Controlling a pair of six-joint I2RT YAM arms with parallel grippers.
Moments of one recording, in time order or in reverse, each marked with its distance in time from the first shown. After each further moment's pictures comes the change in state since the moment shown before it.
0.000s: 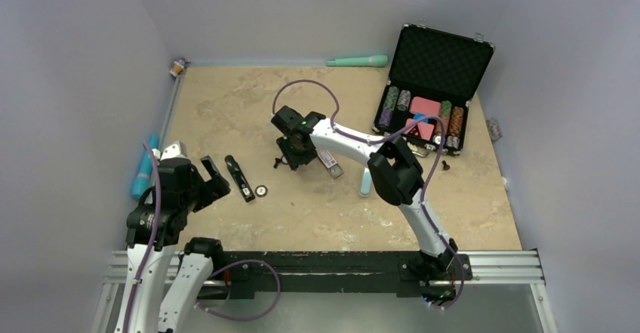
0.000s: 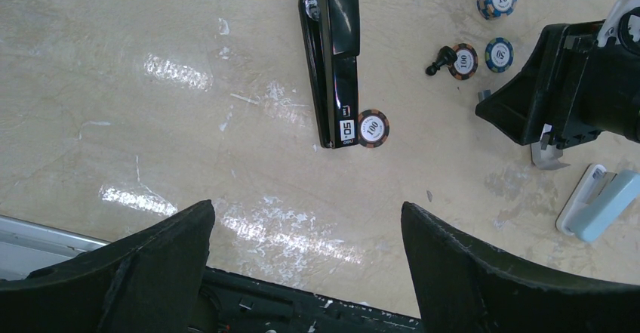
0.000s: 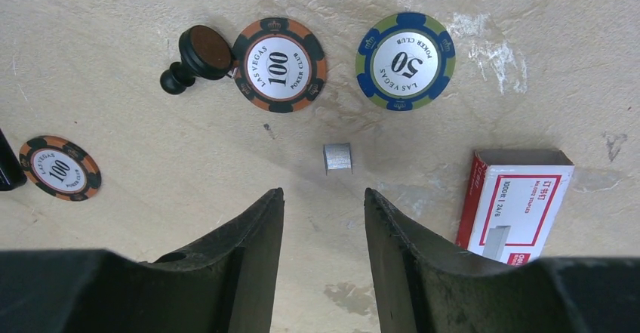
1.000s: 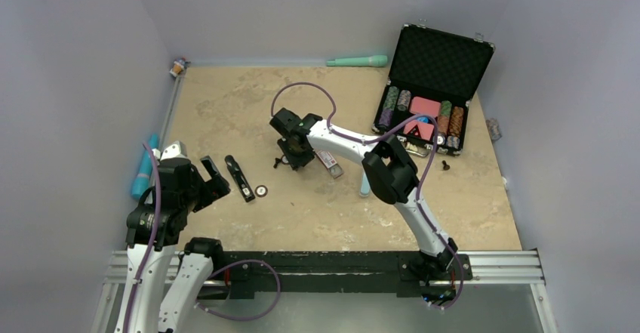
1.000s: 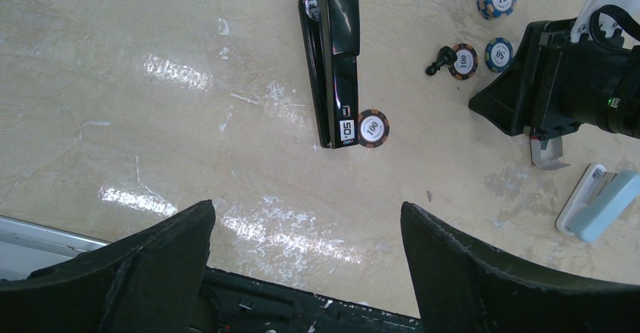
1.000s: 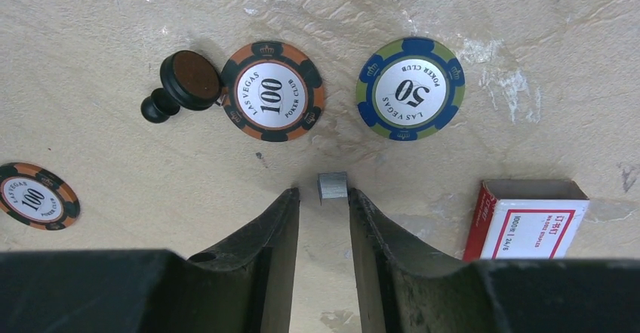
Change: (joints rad) left arm 0.000 0.000 0.000 0.000 0.000 0.000; right arm 0.000 0.053 0.027 0.009 0.009 -0.018
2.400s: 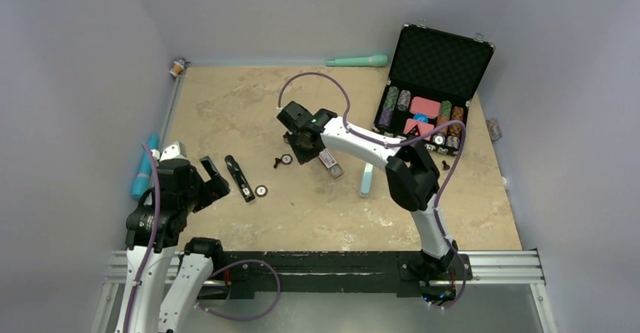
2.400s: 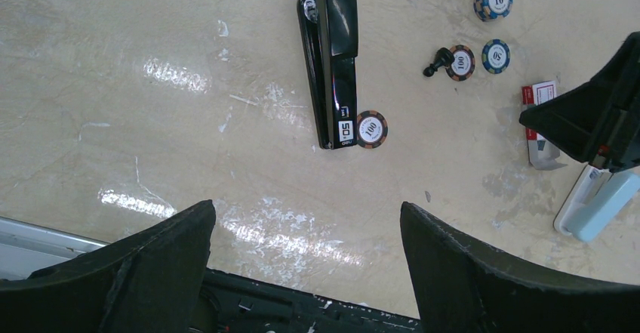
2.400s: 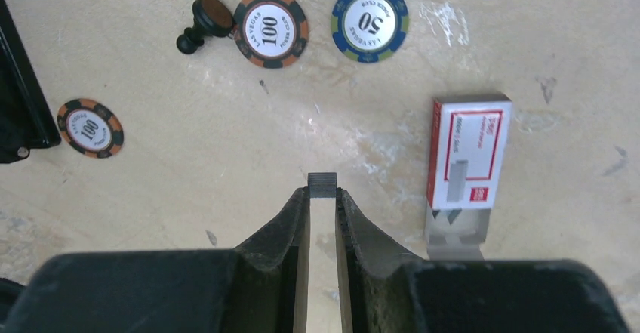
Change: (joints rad) left arm 0.000 -0.010 0.000 0.000 0.000 0.000; right arm 0.000 -0.172 -0.103 -0.005 0.024 0.031
